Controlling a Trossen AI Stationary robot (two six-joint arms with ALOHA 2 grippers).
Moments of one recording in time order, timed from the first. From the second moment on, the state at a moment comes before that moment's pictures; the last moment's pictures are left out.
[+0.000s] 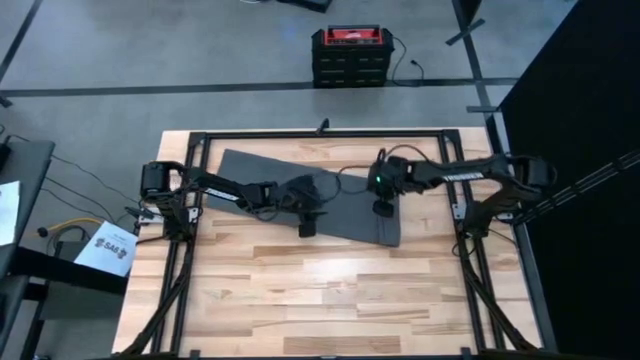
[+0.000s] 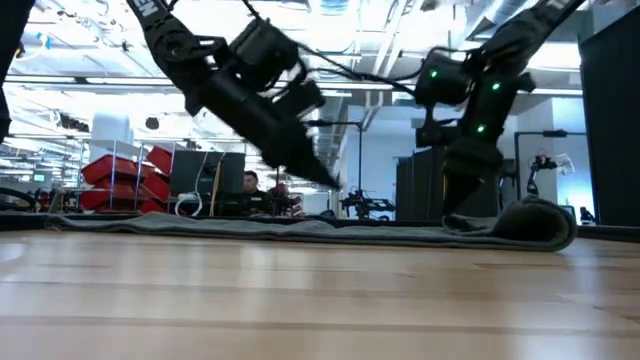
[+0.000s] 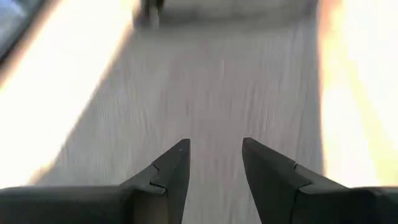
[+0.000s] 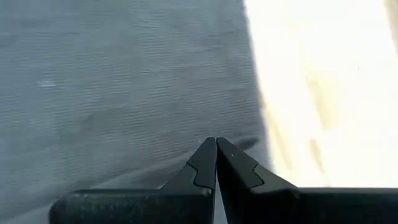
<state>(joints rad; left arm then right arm) 0.12 1.78 0.86 0.34 -0.06 0.18 -0.35 1.50 0.77 -0.44 0.22 -0.09</state>
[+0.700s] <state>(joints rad) 0.18 2.20 1.39 -0.13 -0.01 0.11 -0.50 1.62 0.81 -0.46 0.18 -0.21</state>
